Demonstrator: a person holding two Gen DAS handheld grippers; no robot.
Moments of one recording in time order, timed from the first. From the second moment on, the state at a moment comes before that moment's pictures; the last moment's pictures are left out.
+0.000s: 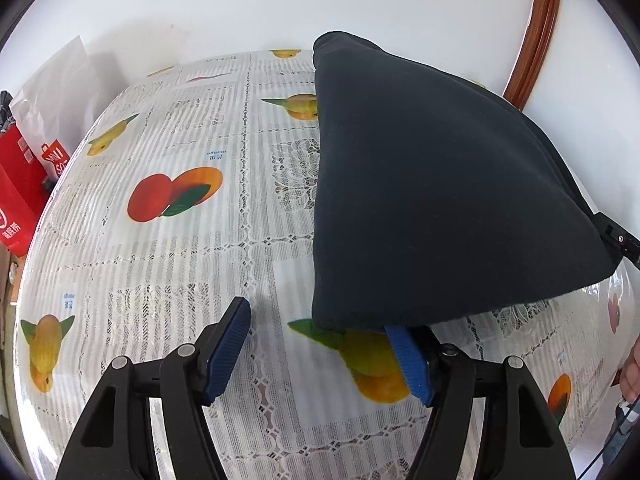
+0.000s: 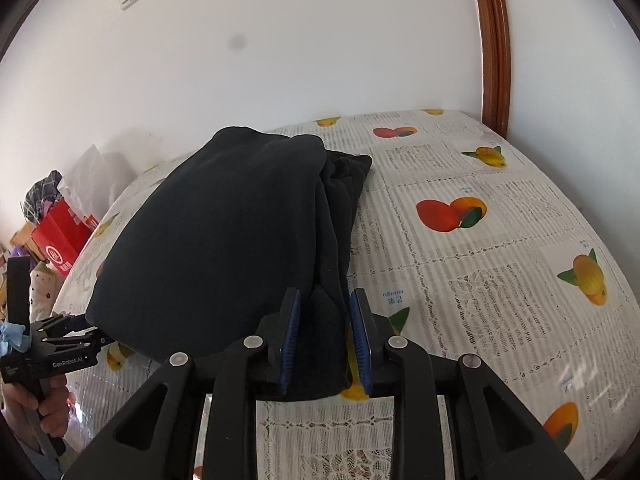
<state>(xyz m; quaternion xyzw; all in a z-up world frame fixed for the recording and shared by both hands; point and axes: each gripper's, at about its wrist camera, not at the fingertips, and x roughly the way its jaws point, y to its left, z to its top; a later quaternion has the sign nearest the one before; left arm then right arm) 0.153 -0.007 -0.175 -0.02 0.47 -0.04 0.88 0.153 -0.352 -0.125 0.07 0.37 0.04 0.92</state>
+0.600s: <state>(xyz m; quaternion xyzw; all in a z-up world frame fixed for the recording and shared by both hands) 0.159 0.001 -0.147 -0.02 0.45 -0.07 0.89 0.259 -0.352 -0.093 0.05 0.41 0.06 0.91</state>
